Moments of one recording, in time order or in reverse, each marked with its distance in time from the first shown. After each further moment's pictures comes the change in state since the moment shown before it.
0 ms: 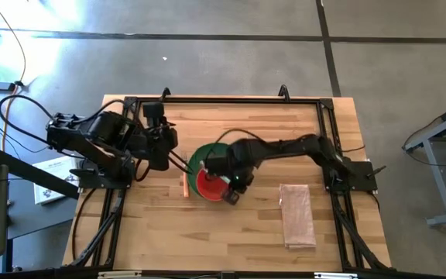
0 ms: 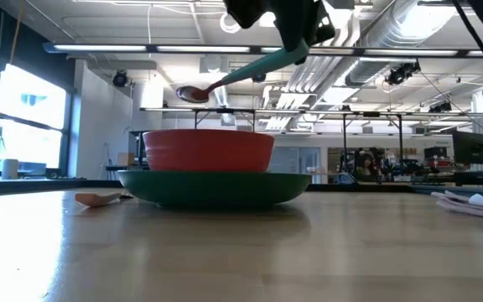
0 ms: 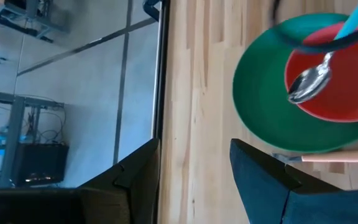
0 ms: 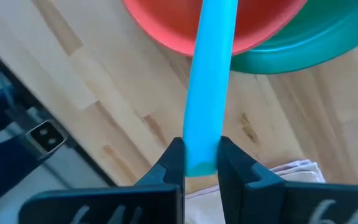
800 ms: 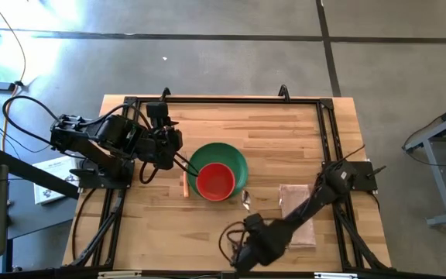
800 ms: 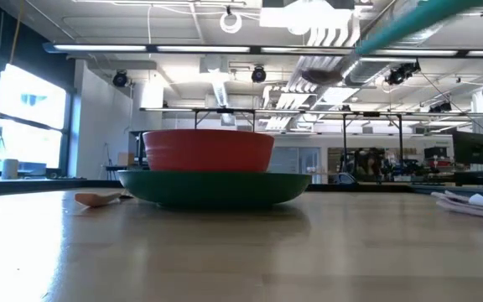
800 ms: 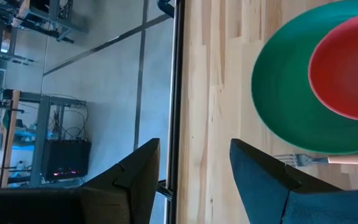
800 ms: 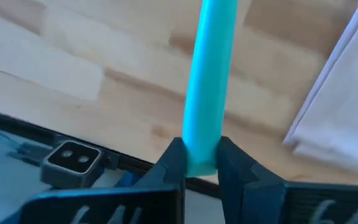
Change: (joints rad) left arm 0.000 0.038 0.000 0.000 -0.079 0.023; right arm 0.506 0.092 0.000 0.081 0.264 1.194
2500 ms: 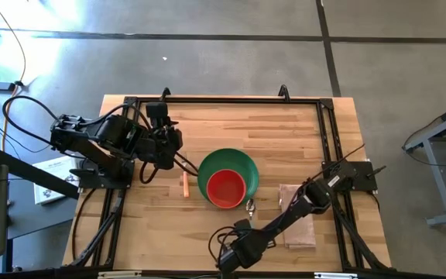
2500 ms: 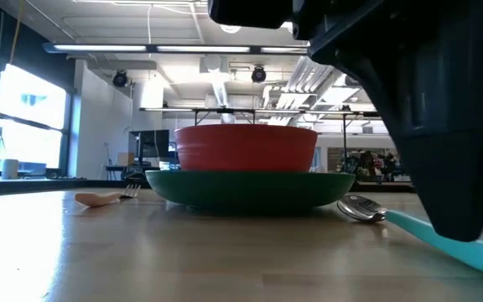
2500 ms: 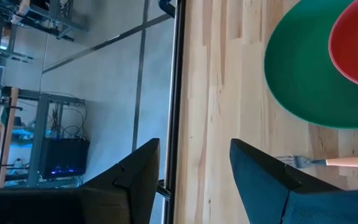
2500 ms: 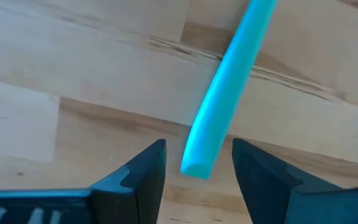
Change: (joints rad) left arm 0.000 0.000 0.000 0.000 -0.001 -0.017; right arm -0.023 0.224 0.000 0.130 -0.033 0.034
